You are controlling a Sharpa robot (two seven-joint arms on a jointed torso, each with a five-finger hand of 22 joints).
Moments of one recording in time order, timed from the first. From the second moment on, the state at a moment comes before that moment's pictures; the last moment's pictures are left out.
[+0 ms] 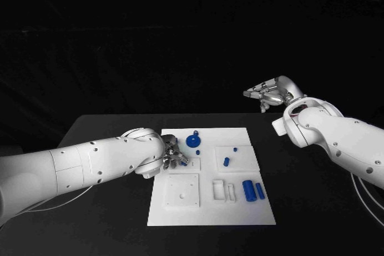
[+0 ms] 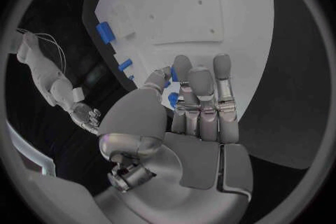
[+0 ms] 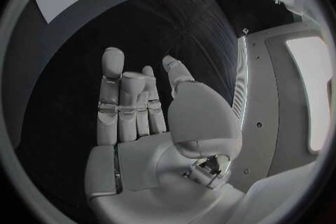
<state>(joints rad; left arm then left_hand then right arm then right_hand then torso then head) 1.34 -0.56 -0.24 1.29 -0.97 -0.09 -0.54 1.10 0.06 0.07 -0.11 0.65 1.20 0.02 0.06 0.87 1.46 -0.08 0.67 0.31 1.41 -0.13 1.09 0.47 0.01 1.30 -0.16 0.31 1.31 1.10 -0.75 0.36 1.29 -1.06 -0.46 -0.10 1.20 -0.06 0.01 -0.08 0.47 1.21 0.05 0.07 0.07 1.21 -0.03 0.90 1.07 1.44 -0.09 0.86 1.00 0.09 1.47 -0.11 0.36 1.11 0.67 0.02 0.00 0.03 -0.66</state>
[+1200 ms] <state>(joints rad) 1.35 -0.54 -0.23 1.25 -0.92 0.00 -0.54 1.10 0.06 0.08 -0.10 0.66 1.20 0.02 0.06 0.87 1.46 -0.08 0.67 0.31 1.41 -0.13 1.09 0.47 0.01 1.30 -0.16 0.32 1.31 1.10 -0.74 0.36 1.28 -1.06 -0.46 -0.10 1.20 -0.06 0.01 -0.08 0.46 1.22 0.05 0.07 0.07 1.21 -0.03 0.90 1.07 1.44 -0.09 0.86 1.00 0.09 1.47 -0.11 0.36 1.11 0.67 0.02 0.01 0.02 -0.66</state>
